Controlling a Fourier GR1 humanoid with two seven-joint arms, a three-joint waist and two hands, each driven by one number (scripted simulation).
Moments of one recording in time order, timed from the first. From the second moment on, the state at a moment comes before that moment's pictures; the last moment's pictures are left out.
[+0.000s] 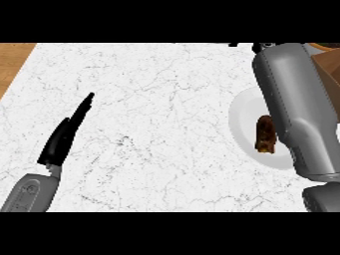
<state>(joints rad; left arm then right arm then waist) -0.20 0.27 -0.10 -1.31 -0.18 0.01 -0.04 -1.13 -0.14 -0.21 -0.78 1.71 0.08 1.14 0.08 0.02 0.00</state>
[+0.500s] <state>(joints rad) -0.19 0.27 -0.09 -1.30 -0.19 0.02 -0.03 -1.23 -0.23 -0.34 -0.66 1.79 0.06 1.16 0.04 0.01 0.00</state>
